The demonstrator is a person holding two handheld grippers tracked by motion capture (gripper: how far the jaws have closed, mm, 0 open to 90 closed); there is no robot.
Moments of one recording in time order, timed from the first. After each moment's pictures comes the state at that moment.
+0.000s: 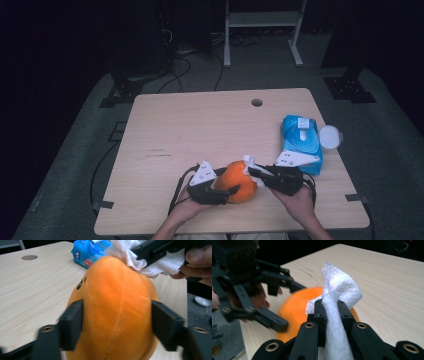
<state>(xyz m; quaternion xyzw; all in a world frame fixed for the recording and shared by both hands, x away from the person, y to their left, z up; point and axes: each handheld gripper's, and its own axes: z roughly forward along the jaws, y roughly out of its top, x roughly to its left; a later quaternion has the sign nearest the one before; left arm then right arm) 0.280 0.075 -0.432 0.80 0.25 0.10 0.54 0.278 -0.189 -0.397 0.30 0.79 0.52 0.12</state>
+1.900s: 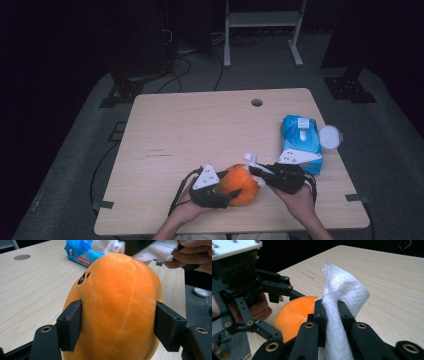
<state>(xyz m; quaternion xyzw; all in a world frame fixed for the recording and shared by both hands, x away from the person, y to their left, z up) 0.276 0.076 -0.436 0.81 0.22 0.11 0.53 0.283 -0.192 -0.397 0.32 0.78 0.54 0.10</state>
